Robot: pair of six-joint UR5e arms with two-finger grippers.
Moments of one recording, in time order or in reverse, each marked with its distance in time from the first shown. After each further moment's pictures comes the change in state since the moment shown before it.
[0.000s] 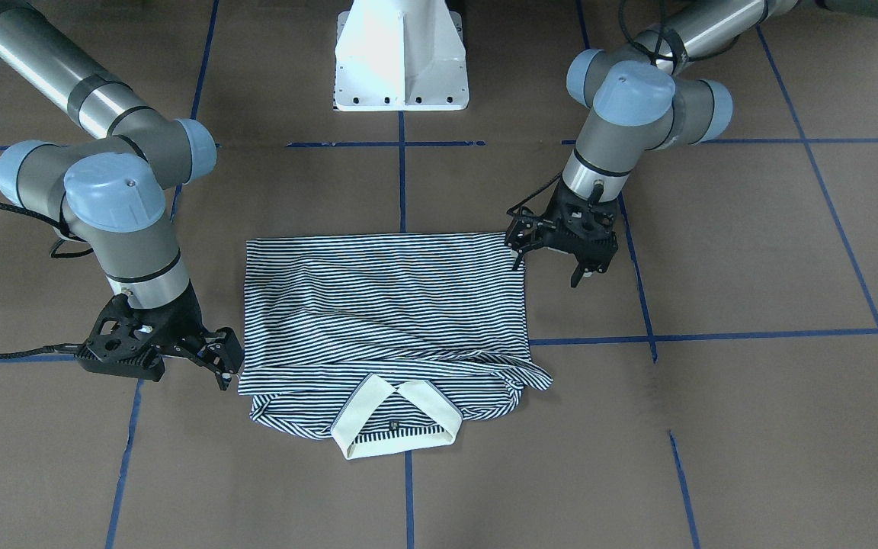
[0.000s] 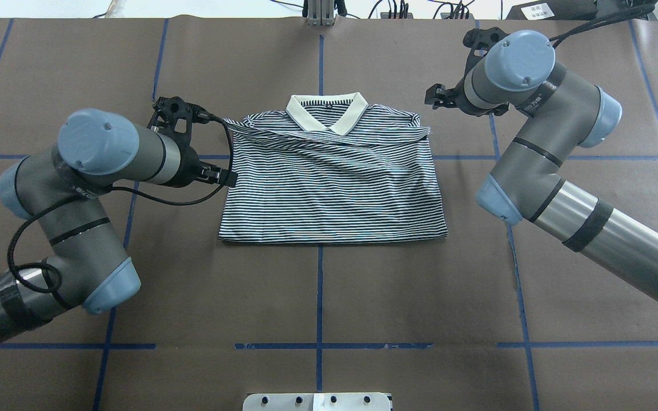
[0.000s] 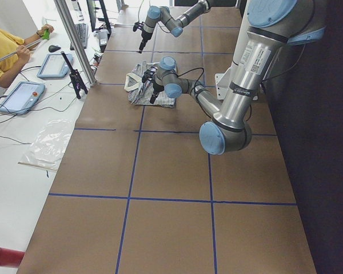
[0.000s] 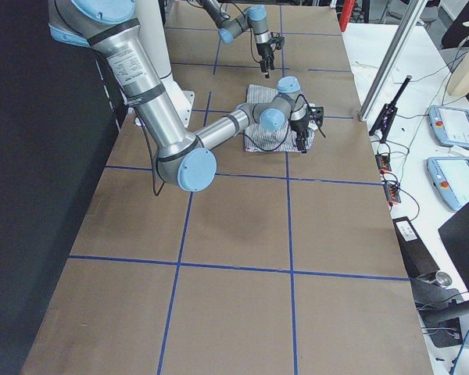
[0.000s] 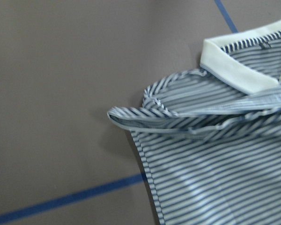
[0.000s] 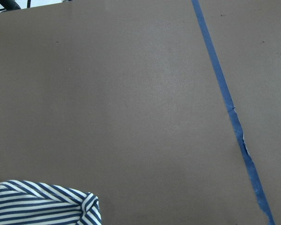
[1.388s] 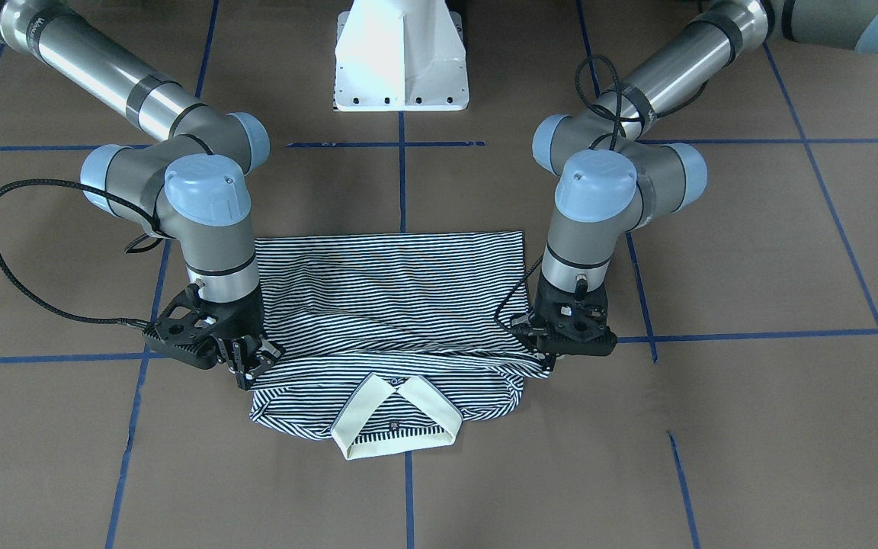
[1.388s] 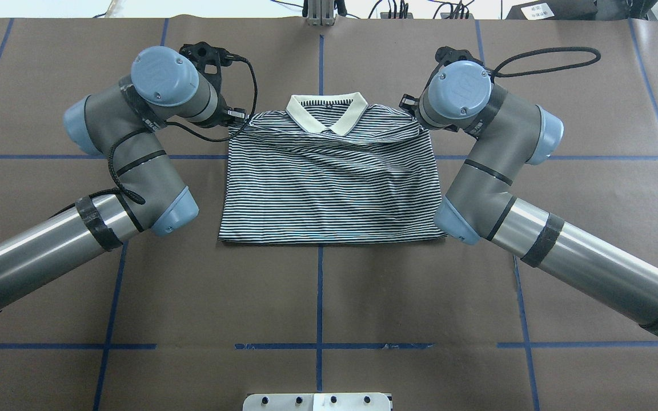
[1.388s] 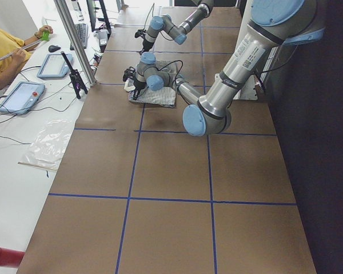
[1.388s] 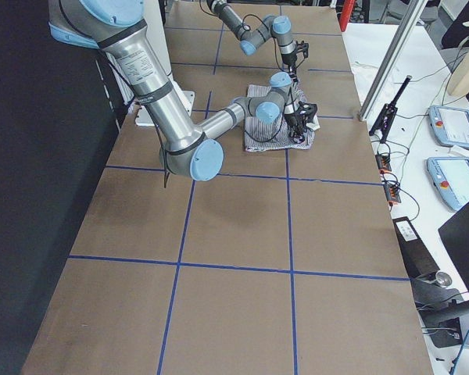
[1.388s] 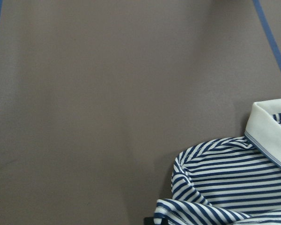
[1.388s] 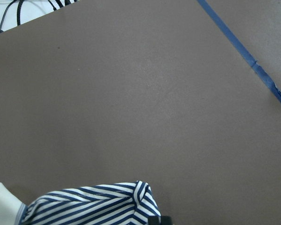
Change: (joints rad) left arm -0.116 -0.300 0.411 0.028 0.066 -0.030; right arm -0.099 0.089 -0.083 -0.012 -0.140 0.325
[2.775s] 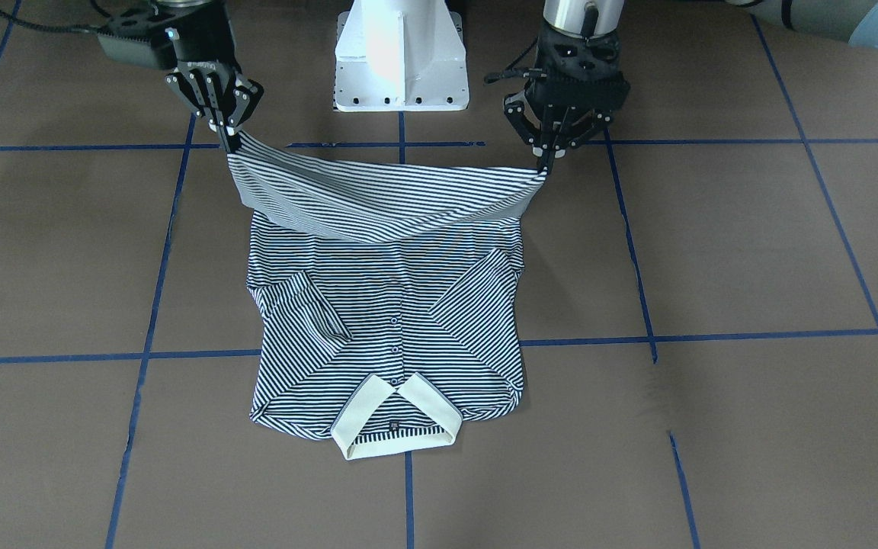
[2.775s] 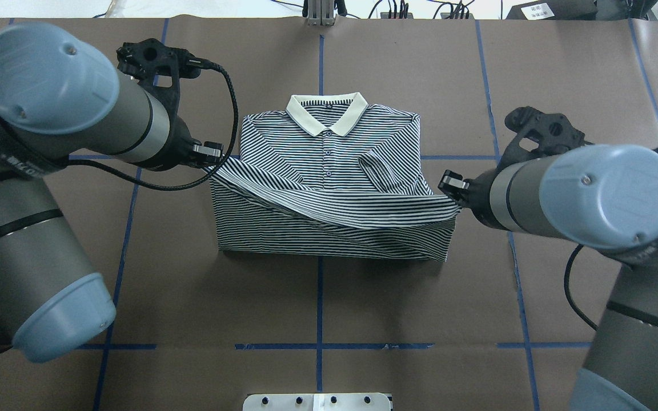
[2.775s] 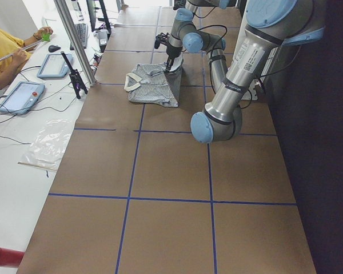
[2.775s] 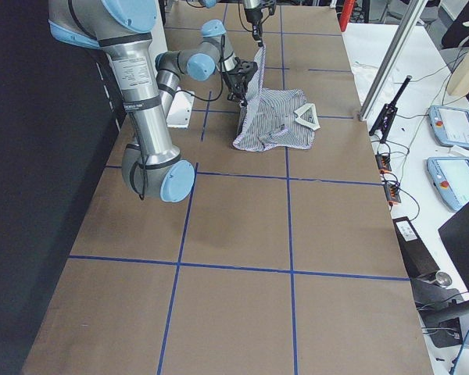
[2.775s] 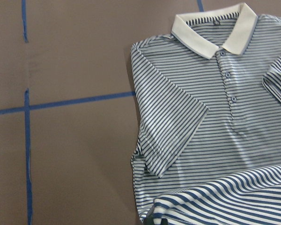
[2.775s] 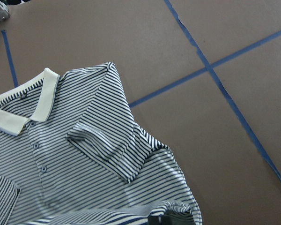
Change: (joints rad) left arm 0.058 0.093 -0.769 0.695 -0.036 -0.024; right arm -0.169 -0.245 0.885 -0.603 -0.021 0.138
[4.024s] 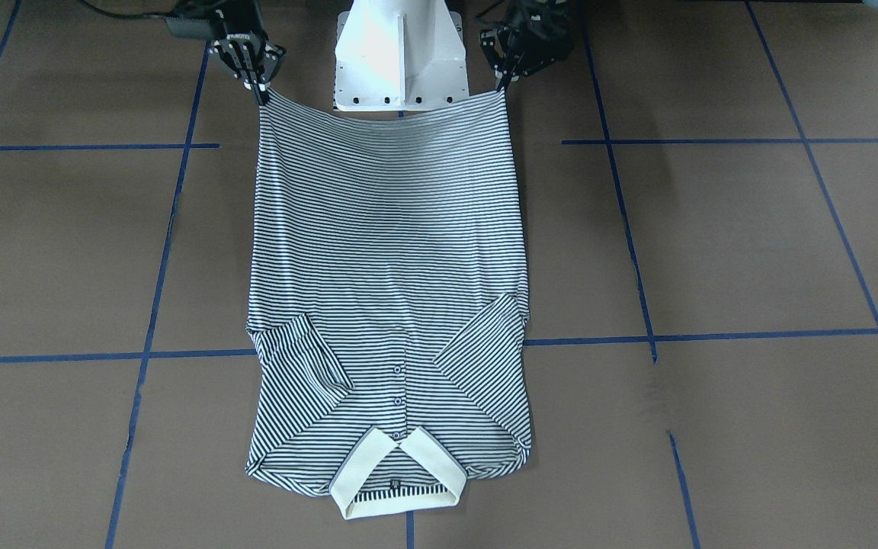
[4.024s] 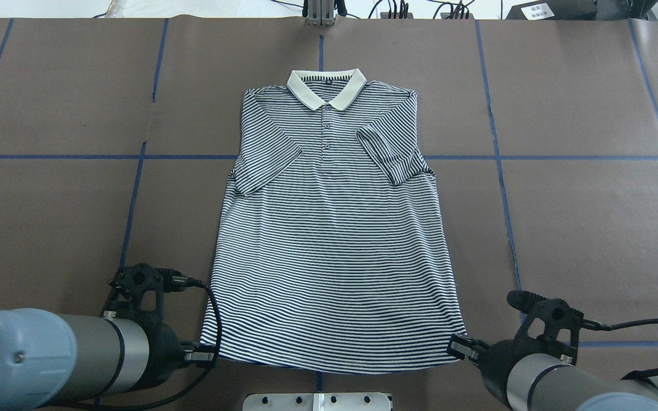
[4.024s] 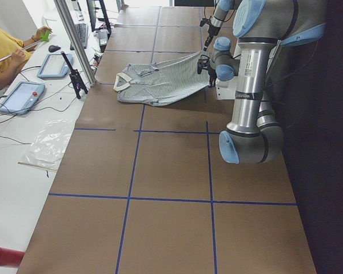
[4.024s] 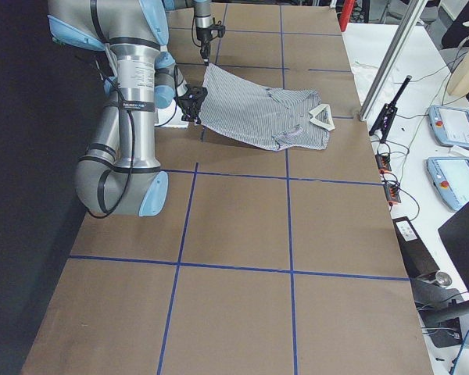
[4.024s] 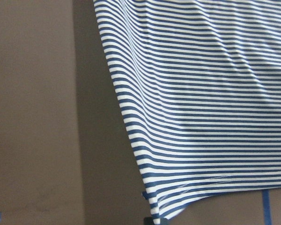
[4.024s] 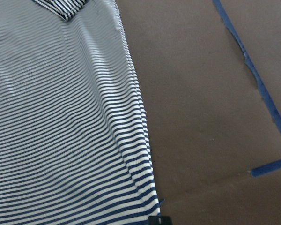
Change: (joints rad) left arm 0.493 0.385 -0.324 -0.213 0.085 -0.402; right arm -0.569 -0.408 0.235 0.198 -0.310 0.296
